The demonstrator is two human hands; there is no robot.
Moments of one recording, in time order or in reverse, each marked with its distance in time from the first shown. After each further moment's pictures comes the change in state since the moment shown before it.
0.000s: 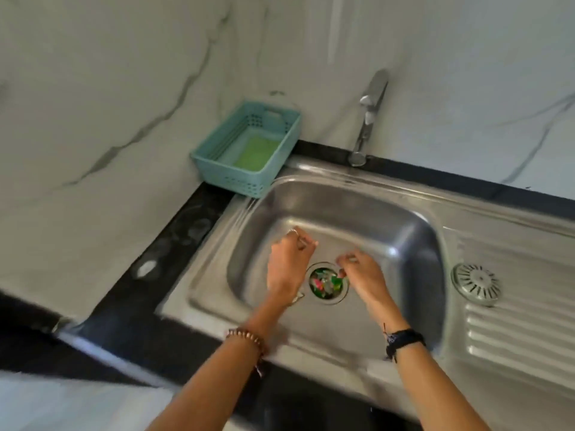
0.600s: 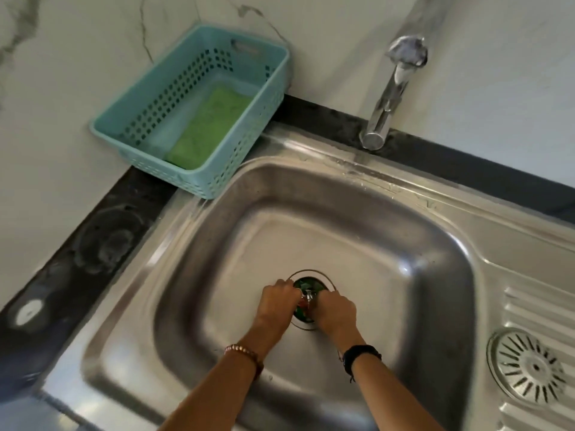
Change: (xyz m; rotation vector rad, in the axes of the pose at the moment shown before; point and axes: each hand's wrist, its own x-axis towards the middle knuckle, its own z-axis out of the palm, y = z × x) left_hand 0.090 -0.117 0.125 1.117 -0.577 0.136; right_hand 0.138 0.114 0.059 -0.997 -0.391 0.049
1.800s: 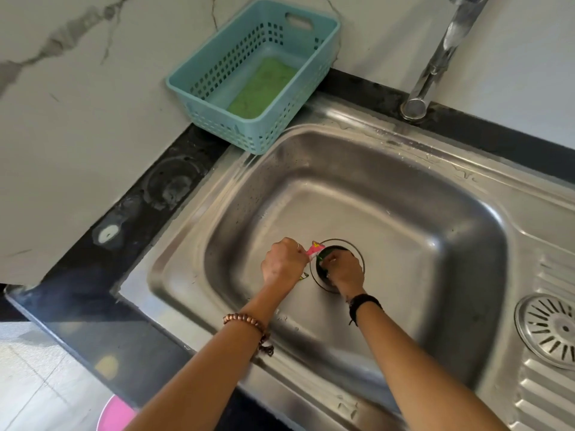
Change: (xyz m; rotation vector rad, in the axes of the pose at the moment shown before) left_hand -0.062 -0.021 -0.045 -0.939 0.094 -0.546; right_hand -0.007 -0.027 0.006 0.640 0.080 0.073
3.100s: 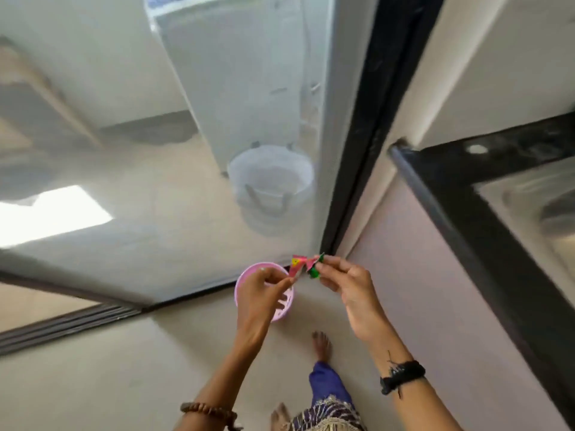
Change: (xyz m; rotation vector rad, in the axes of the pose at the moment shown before) left_hand -0.302 -0.425 -0.087 -0.932 0.702 -0.281; right_hand -0.382 -0.062 0.262 0.431 -0.847 -0.328
